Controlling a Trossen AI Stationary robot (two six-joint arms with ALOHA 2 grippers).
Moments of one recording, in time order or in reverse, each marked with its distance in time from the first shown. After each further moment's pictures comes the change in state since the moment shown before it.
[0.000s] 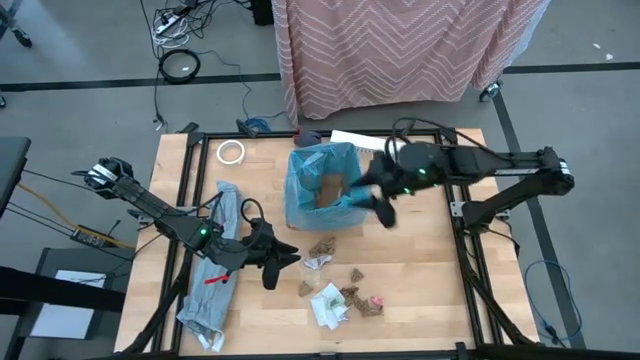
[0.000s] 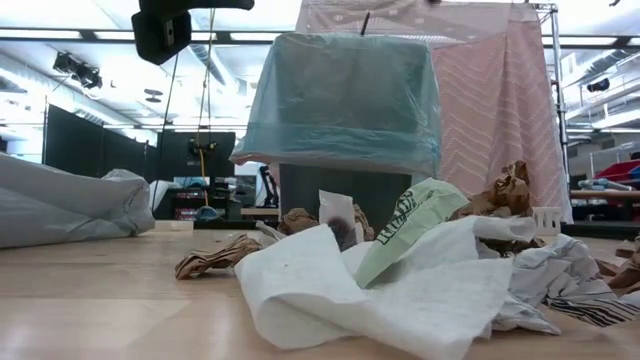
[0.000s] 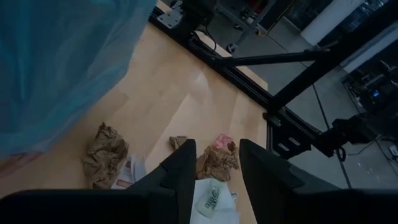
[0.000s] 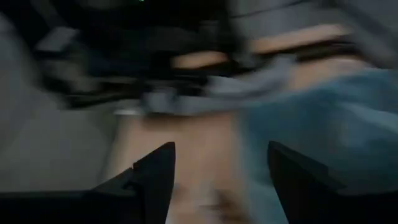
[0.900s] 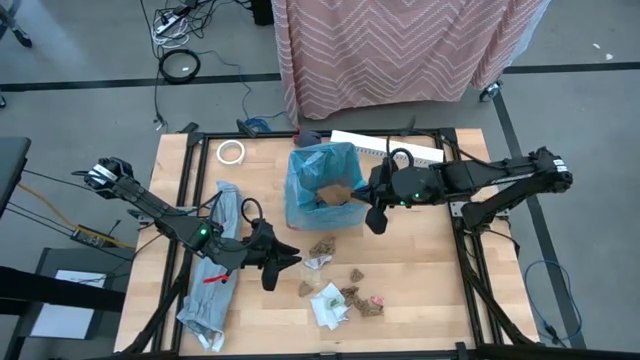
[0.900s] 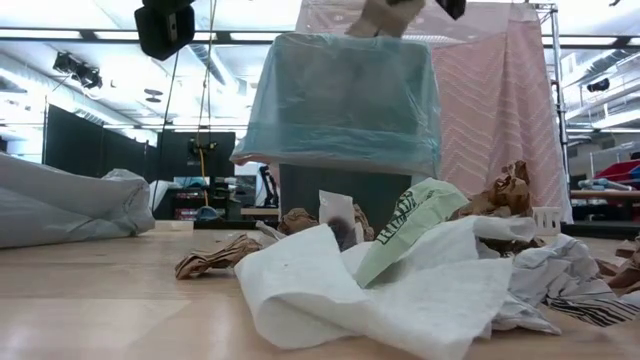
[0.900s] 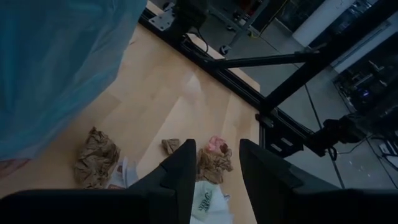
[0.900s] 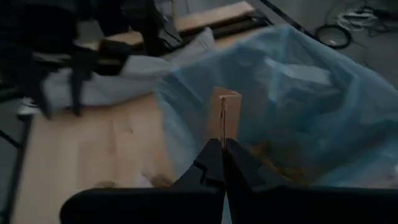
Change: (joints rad) left arm 0.002 0.000 0.000 0.033 0.014 0.020; right arm 0.065 0.020 -0.090 -0.050 0.404 0.090
